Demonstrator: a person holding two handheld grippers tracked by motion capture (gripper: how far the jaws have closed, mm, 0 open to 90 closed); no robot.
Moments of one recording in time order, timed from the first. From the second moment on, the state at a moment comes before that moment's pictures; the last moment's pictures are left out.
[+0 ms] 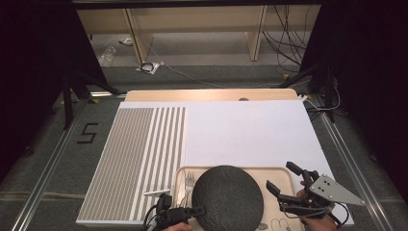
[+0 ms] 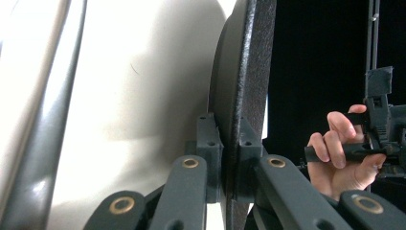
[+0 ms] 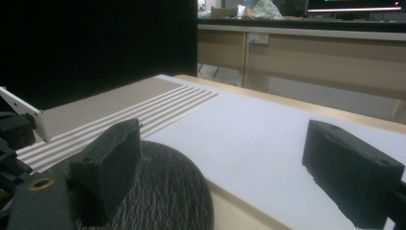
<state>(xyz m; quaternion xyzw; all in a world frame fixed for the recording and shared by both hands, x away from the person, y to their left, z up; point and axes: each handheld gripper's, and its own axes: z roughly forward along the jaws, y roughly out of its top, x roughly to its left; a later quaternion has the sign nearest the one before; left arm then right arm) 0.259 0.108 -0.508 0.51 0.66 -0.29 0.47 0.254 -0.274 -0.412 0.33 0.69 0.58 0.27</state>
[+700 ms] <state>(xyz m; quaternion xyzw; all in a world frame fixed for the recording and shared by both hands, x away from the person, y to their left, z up) 0.260 0.099 -0.518 0.50 0.67 -0.32 0.45 0.253 -0.274 -0.412 0.33 0.69 0.58 0.27</state>
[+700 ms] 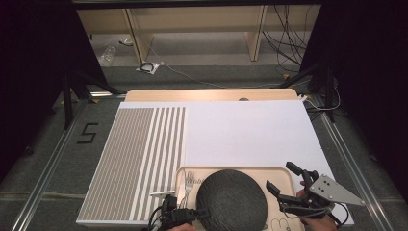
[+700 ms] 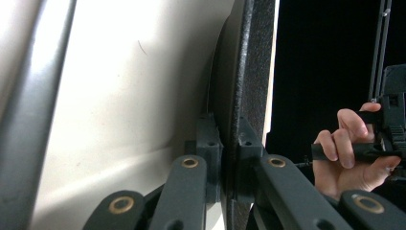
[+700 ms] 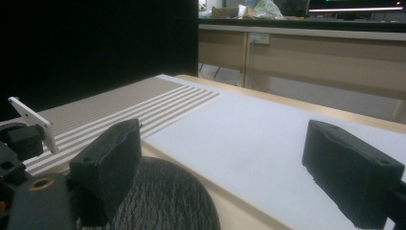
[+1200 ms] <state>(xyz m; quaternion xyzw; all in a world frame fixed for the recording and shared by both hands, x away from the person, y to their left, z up) 0.260 0.096 -0.518 0.52 0.66 -0.31 0.44 0.254 -0.273 -0.412 0.33 0.69 0.58 0.27</state>
